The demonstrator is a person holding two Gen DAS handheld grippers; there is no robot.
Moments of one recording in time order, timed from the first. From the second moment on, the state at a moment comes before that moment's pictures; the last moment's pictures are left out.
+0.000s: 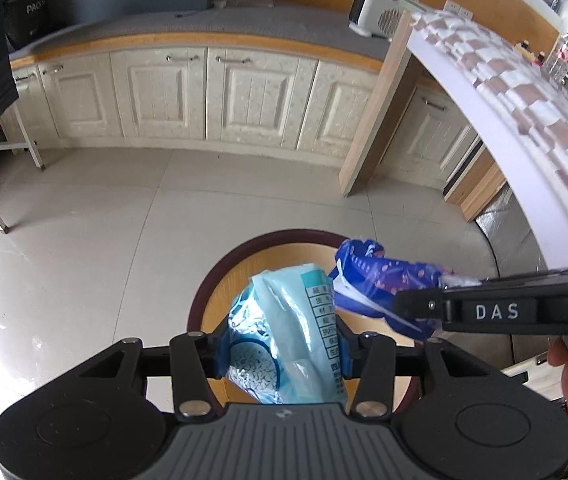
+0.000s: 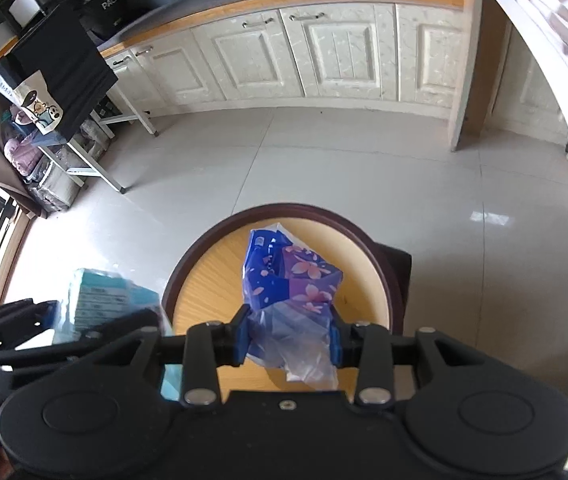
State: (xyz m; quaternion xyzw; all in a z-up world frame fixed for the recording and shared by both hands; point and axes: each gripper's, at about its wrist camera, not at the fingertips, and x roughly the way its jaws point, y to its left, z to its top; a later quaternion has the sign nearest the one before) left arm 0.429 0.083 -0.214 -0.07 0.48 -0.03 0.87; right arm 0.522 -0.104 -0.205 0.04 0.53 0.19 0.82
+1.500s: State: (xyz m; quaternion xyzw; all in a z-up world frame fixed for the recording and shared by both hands) left arm 0.451 0.092 -0.234 -0.04 0.54 0.02 0.84; right arm 0.517 -0.128 -0.213 0.03 0.56 0.14 0.82
